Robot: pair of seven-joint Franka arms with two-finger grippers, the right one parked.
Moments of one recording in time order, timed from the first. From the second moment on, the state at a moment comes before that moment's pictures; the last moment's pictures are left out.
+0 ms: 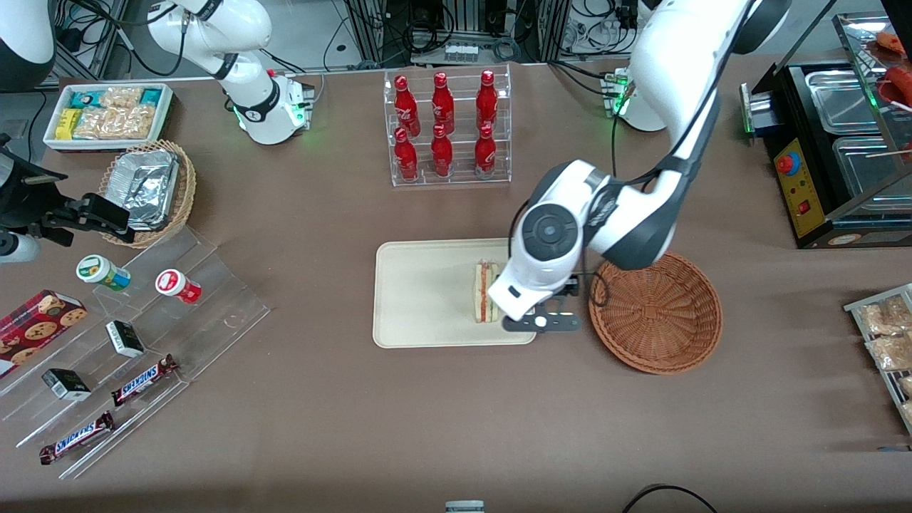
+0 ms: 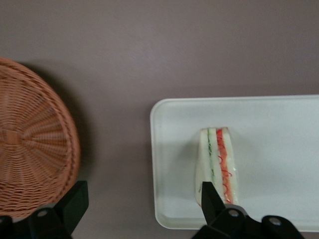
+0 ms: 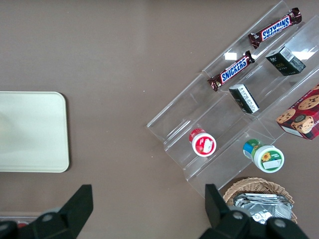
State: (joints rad) arm -0.43 0.60 -0.17 -1.29 0.14 1.81 -0.62
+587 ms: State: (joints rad) arm -0.42 0.46 0.01 -1.29 0.06 1.68 -0.56
